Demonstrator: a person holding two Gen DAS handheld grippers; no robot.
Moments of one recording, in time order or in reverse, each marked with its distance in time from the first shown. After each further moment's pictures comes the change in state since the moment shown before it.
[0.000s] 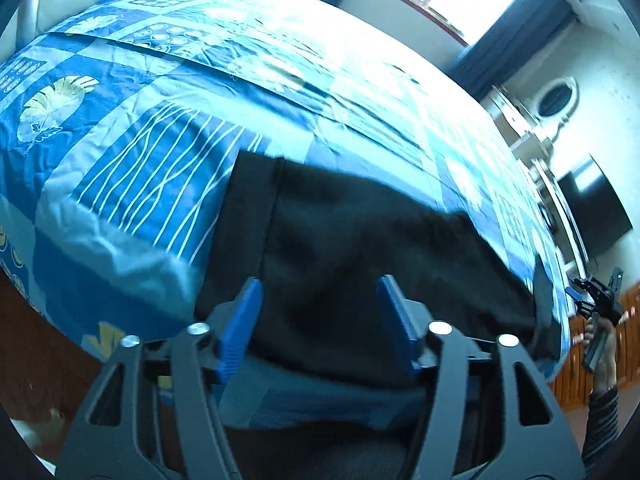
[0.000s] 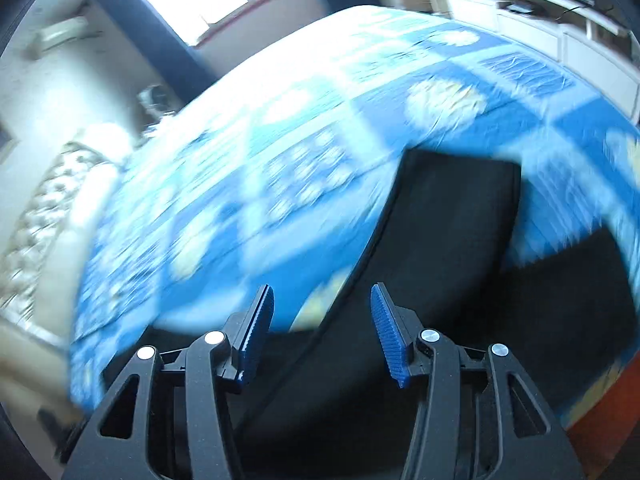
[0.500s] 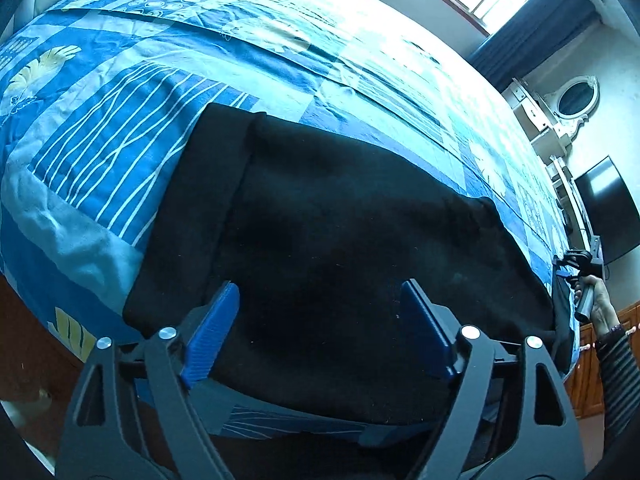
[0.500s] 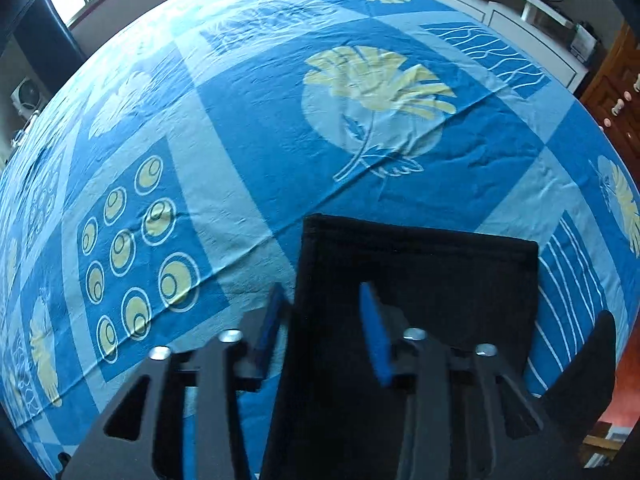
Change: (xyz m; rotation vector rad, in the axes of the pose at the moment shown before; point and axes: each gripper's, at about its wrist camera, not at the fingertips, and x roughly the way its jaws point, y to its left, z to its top) left arm 0.049 -0.014 -0.009 -0.022 0.070 0.049; right arm 0.126 -0.035 0.065 0.107 0.112 -0.325
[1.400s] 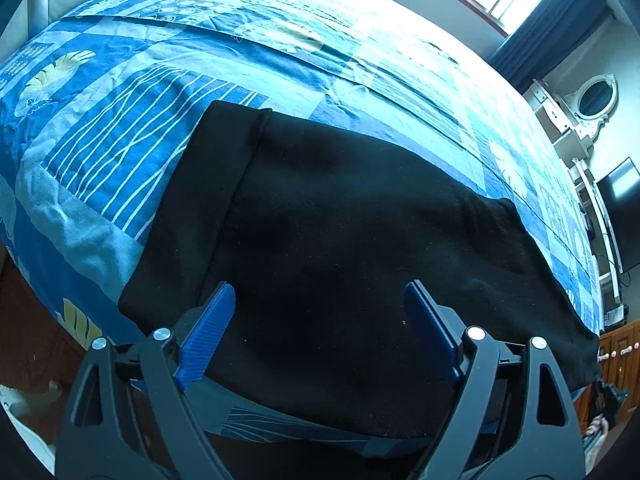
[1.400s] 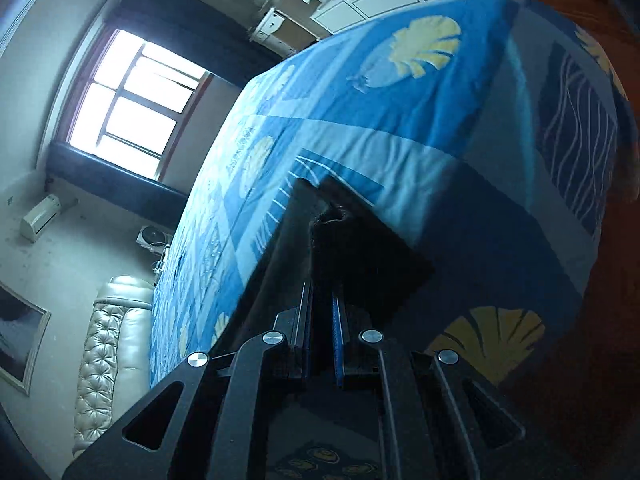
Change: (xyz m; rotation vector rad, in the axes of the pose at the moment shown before) left arm 0.005 -0.011 -0.003 -0.012 -0.019 0.098; right arm -0.076 -0.323 -0.168 0.433 -0.174 0.580
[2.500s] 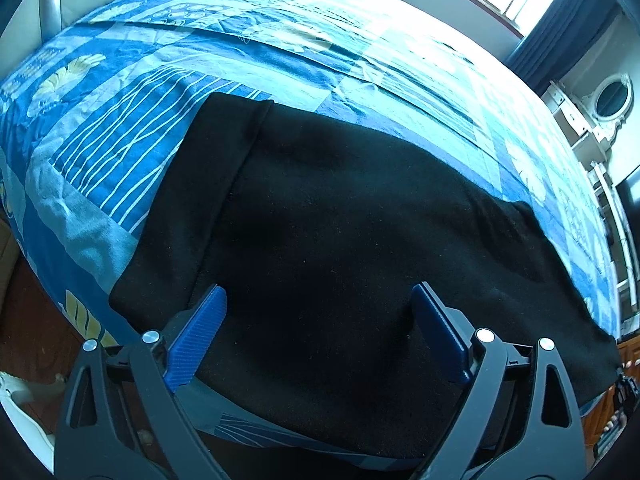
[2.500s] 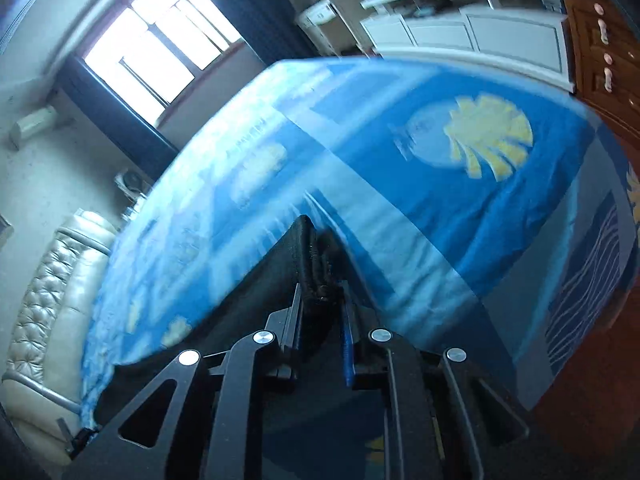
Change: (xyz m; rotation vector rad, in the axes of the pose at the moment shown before) left arm 0.009 -0.013 -0.005 -0.001 -0.025 0.089; right arm 0.043 0.041 0.044 -0.315 0.043 -0.144
